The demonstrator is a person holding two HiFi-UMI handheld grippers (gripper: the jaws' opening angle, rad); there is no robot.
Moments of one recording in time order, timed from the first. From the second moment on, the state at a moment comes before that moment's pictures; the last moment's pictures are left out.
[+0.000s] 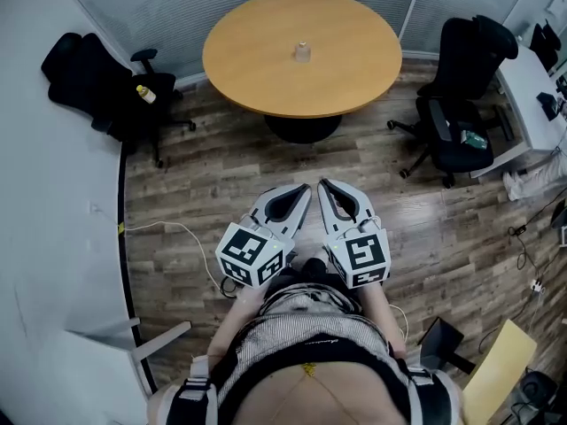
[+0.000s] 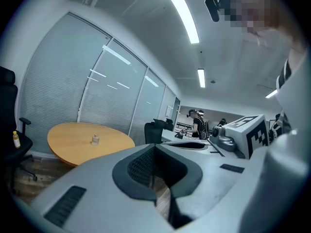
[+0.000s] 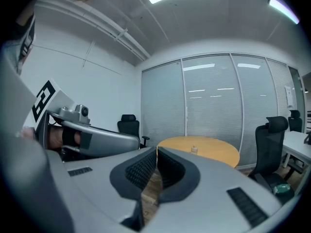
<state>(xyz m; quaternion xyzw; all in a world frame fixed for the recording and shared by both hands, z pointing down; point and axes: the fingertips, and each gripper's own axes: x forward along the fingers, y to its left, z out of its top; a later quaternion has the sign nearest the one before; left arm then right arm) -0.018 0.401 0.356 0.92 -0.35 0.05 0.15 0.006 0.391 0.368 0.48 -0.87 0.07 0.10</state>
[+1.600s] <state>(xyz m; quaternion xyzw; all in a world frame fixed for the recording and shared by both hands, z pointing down) -0.036 0.300 0.366 0.93 -0.33 0.04 0.17 -0.018 0.285 0.363 0.48 -0.87 0.07 0.08</state>
